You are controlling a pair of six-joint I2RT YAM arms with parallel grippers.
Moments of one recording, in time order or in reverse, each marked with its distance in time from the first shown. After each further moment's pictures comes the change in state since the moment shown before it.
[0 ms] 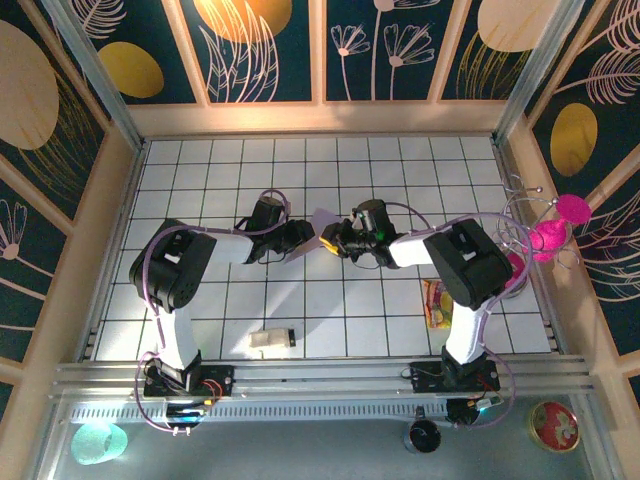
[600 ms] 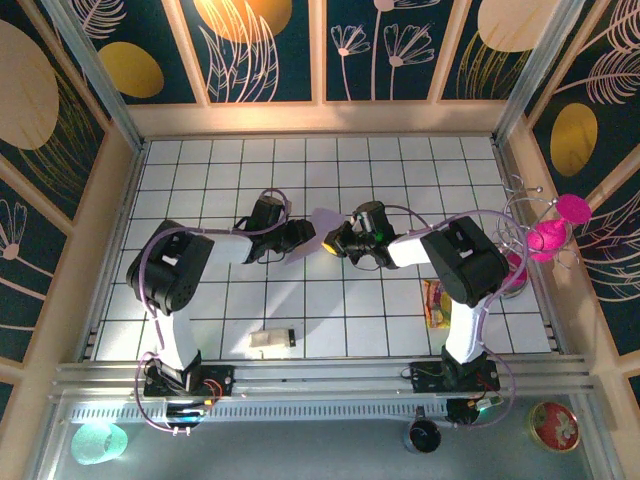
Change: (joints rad) left arm -0.003 -0.039 -0.005 -0.023 -0.002 0.043; right arm 0.000 0.021 0.003 -0.020 0.010 0.009
